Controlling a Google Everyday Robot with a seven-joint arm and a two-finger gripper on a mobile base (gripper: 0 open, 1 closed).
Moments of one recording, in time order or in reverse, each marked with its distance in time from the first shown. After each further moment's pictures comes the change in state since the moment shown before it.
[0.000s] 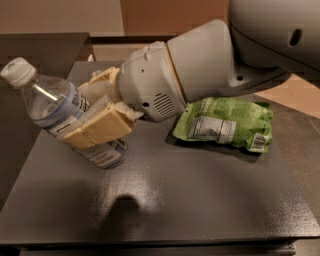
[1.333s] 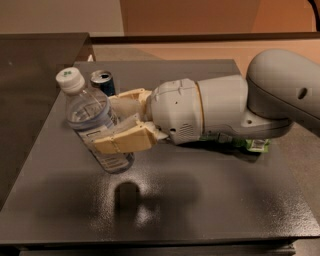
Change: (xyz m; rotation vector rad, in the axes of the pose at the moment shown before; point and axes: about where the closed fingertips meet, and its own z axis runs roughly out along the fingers) arm 0.041 -0.012 -0.013 0.058 -0.225 0.041
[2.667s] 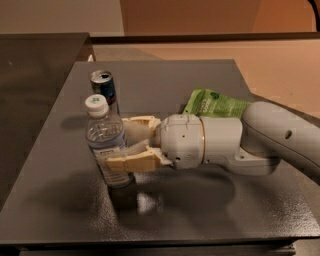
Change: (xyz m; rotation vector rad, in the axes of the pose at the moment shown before) arm 0.050 -0.001 -0.001 0.037 -0.150 0.041
